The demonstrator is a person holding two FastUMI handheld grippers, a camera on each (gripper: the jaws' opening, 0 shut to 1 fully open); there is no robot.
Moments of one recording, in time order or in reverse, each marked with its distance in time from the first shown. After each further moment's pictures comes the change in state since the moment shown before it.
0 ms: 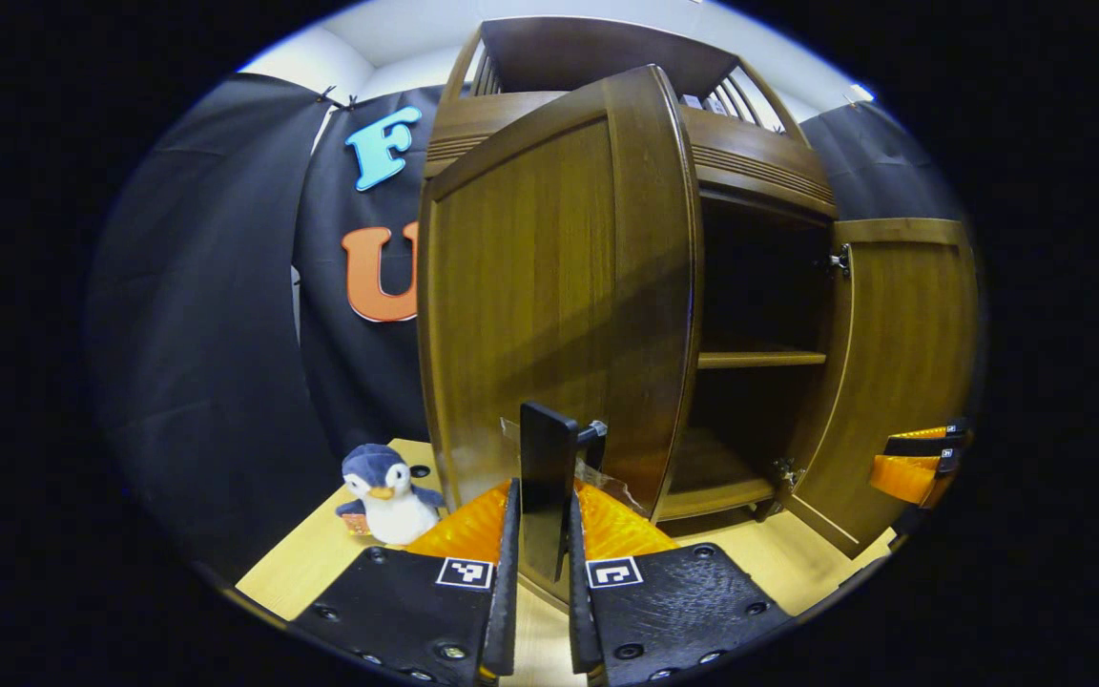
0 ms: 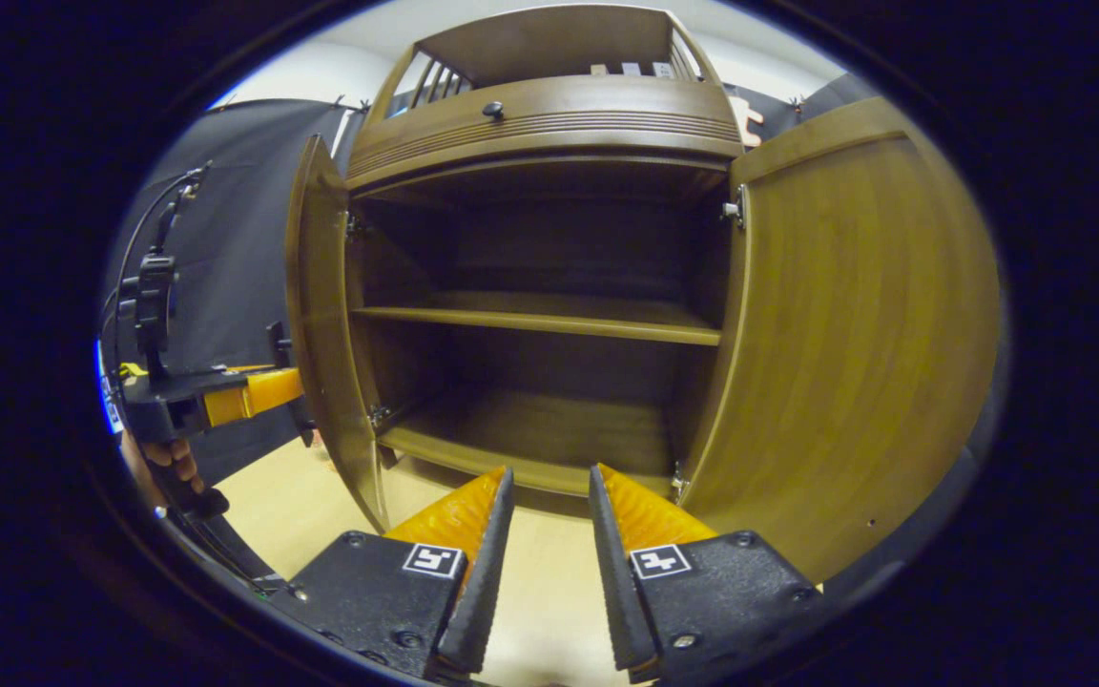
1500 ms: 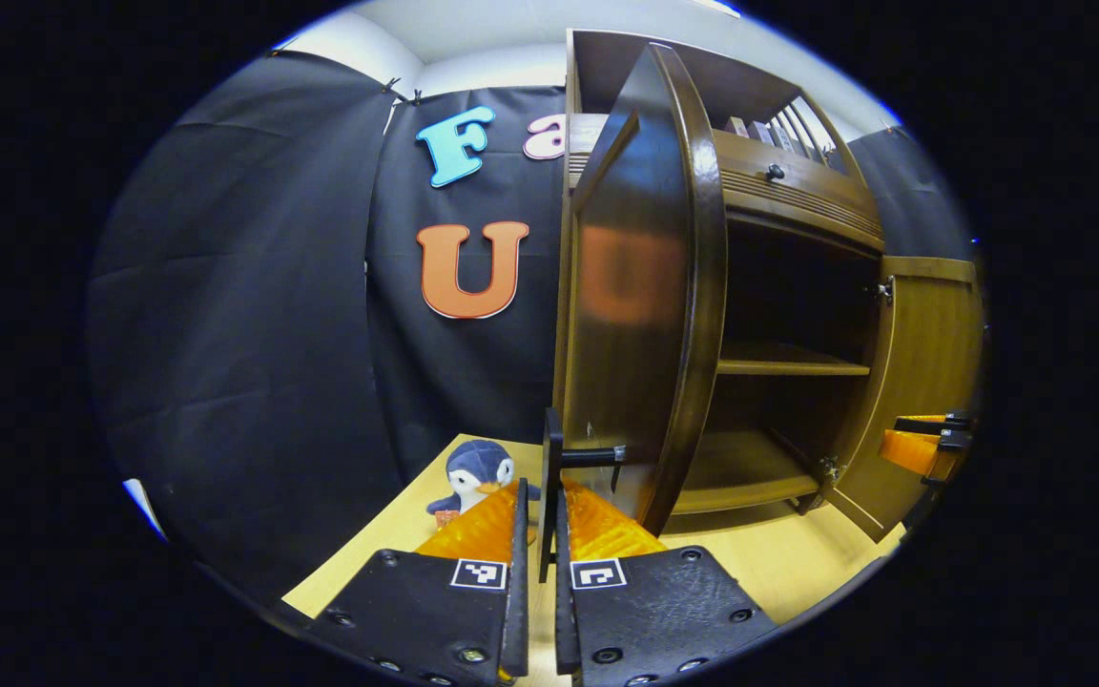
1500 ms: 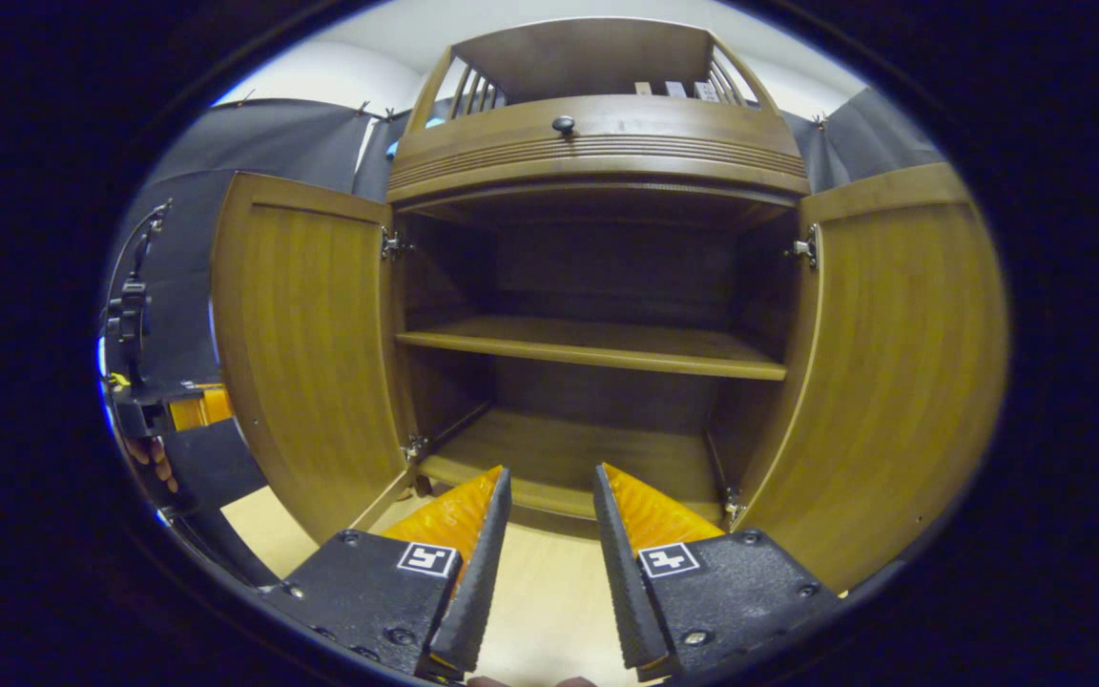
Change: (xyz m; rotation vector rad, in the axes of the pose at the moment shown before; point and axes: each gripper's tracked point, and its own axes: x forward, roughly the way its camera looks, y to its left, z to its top) left arm -0.044 0.124 -0.002 -0.070 0.004 0.072; right arm 0.017 0.069 0.029 -0.021 -0.071 0.034
